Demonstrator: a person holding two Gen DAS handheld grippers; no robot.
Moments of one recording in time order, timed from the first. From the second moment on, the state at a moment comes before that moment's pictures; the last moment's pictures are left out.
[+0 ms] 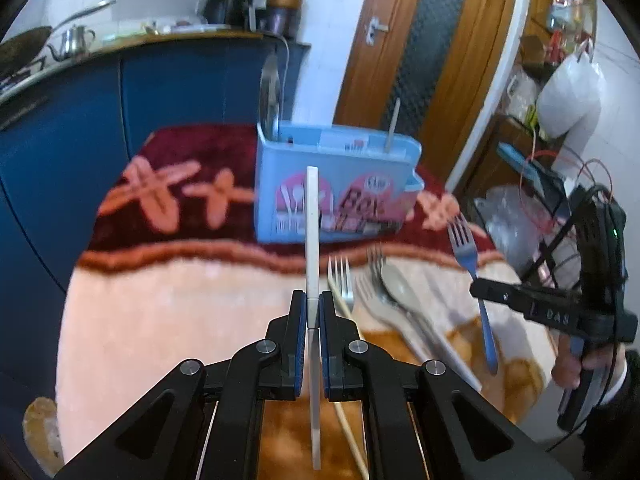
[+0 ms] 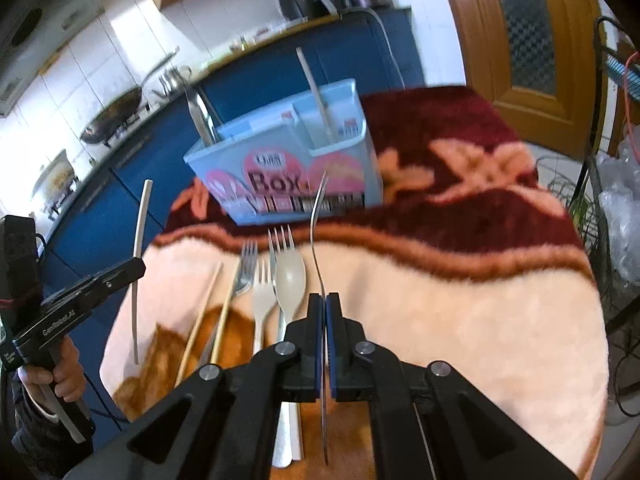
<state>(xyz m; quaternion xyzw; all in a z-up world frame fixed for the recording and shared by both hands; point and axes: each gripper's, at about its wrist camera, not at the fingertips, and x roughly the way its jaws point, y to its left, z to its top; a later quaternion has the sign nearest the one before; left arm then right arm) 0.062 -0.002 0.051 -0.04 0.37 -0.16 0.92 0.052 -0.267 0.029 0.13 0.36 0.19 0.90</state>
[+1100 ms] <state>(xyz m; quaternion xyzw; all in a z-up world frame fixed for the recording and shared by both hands) 0.165 -0.009 0.123 -0.10 0.10 -0.07 0.99 0.128 -0.261 0.103 0.13 0.13 0.18 0.97</state>
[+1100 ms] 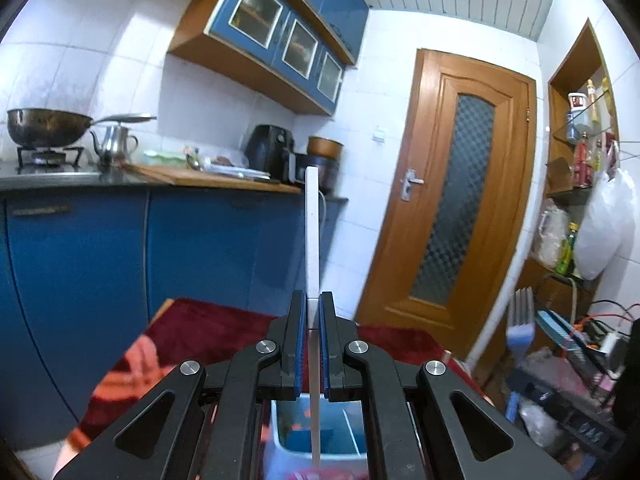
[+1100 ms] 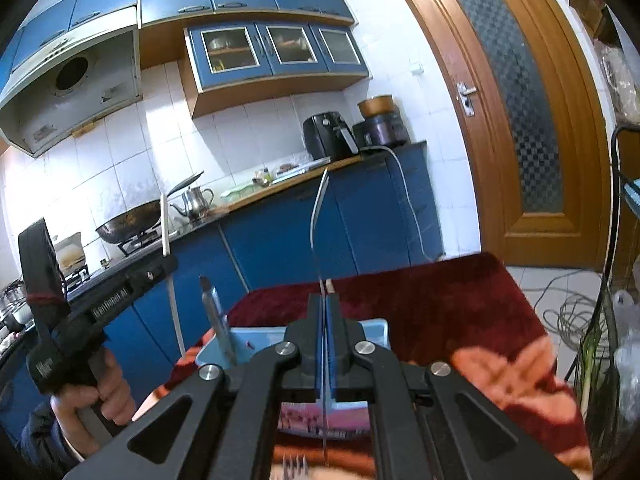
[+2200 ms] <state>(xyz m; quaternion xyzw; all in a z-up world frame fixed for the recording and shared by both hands) 0.183 -0.028 0.070 -0.07 0.09 -0.04 0.99 0.179 -0.243 0.064 0.09 0.13 0.15 0.98</state>
